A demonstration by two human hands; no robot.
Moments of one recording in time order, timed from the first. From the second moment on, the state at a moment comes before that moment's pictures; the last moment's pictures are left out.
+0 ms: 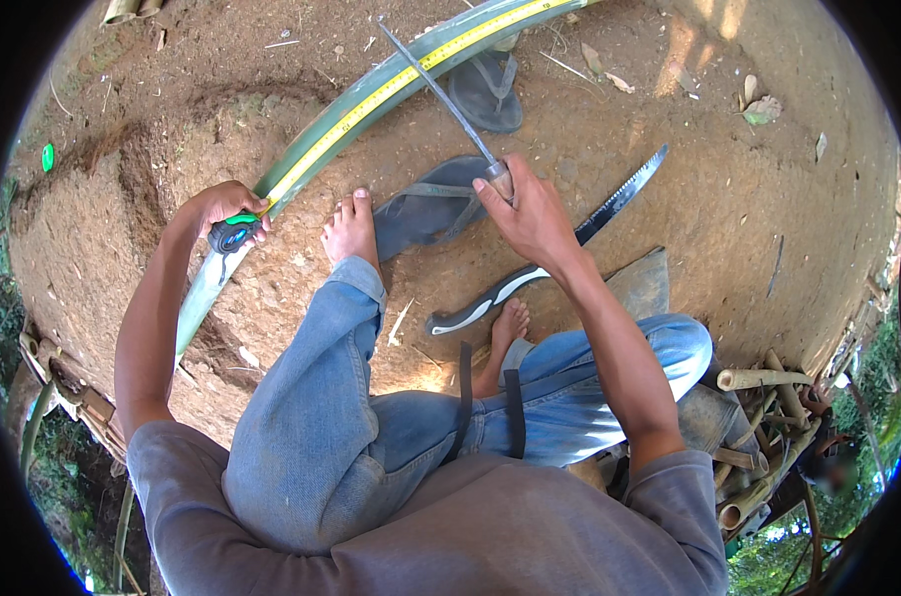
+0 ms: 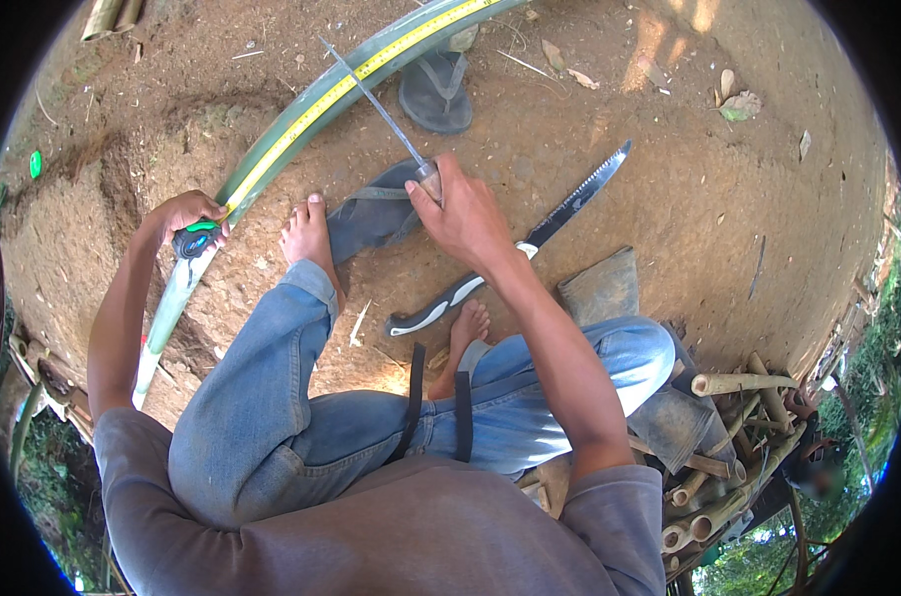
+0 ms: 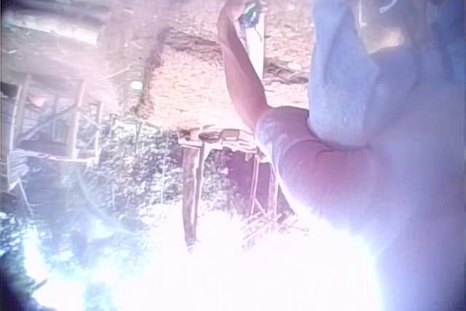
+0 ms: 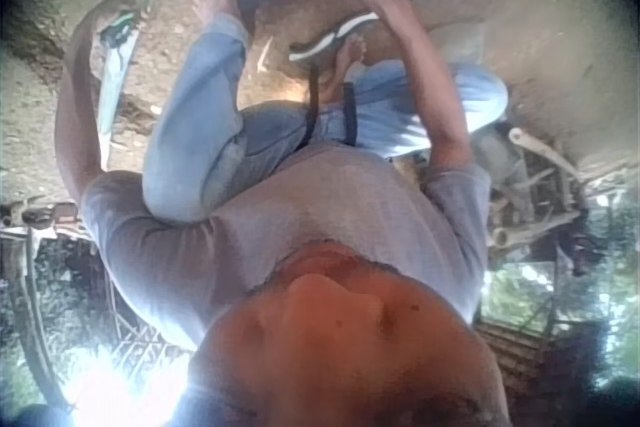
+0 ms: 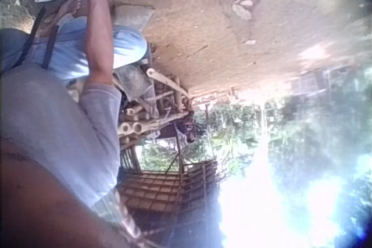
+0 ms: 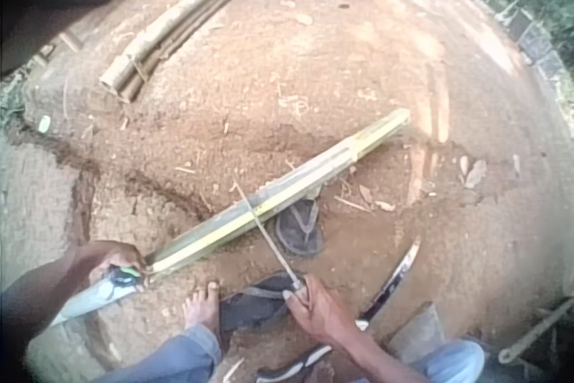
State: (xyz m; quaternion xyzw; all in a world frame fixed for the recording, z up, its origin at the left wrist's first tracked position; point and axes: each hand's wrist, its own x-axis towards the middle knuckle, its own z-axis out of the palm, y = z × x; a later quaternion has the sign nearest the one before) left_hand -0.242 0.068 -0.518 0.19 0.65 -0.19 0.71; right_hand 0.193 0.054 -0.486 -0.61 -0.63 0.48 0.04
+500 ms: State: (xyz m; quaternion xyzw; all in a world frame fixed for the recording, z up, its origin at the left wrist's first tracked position) left_hand -0.249 0.063 -0.525 0.20 0.65 -0.18 0.71; right_hand 0.191 0.054 -0.484 -0.61 -0.63 0.49 0.04
